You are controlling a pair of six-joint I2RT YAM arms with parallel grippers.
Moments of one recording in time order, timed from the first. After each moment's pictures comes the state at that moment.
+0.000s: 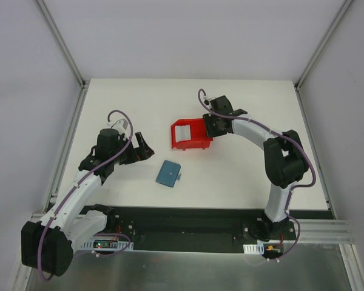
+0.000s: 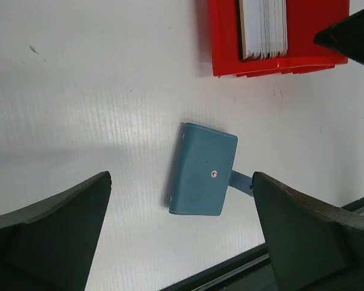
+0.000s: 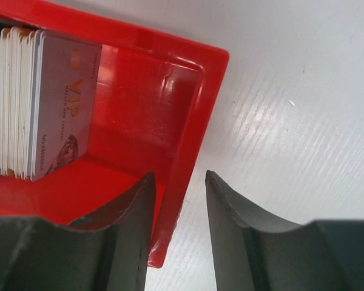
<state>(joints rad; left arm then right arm) -0.25 0.92 0.61 -0.35 0.26 -0.55 0.50 1.89 1.37 -0.47 -0.01 0.17</state>
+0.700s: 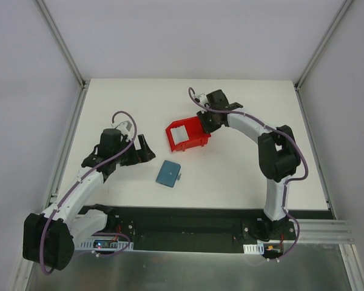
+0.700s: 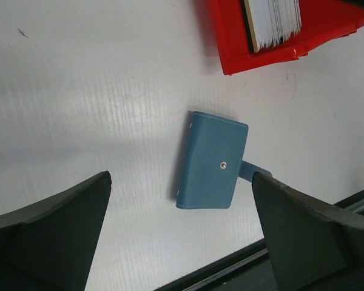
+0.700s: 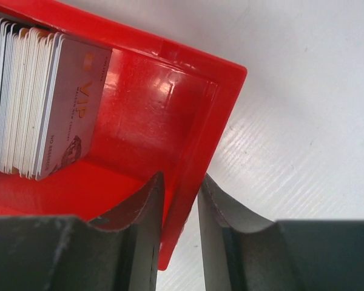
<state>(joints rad) -0.25 0.98 0.61 -0.35 0.29 -0.51 0.49 1.98 1.52 -0.52 -0.12 -0.10</state>
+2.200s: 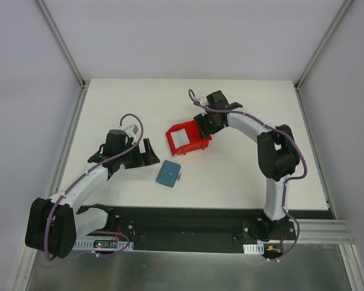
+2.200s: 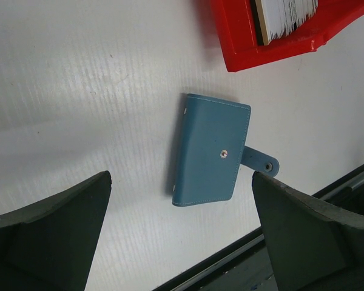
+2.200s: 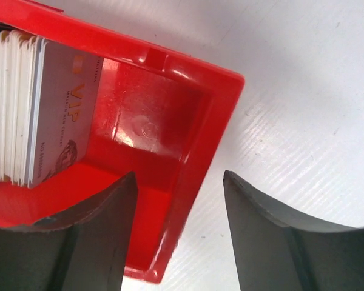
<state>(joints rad) -0.26 1.09 0.57 -0.29 0.39 -0.50 0.49 2.01 1.53 -0.58 -0.16 -0.12</state>
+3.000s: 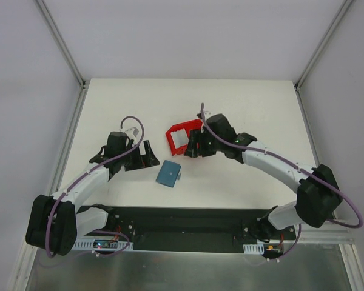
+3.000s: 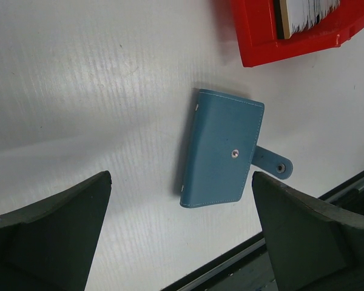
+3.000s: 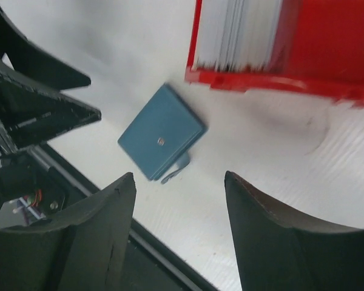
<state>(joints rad) -0.26 1.11 0.54 -0.25 0.38 -0.51 0.70 1.44 1.09 -0.37 -0.18 0.46</state>
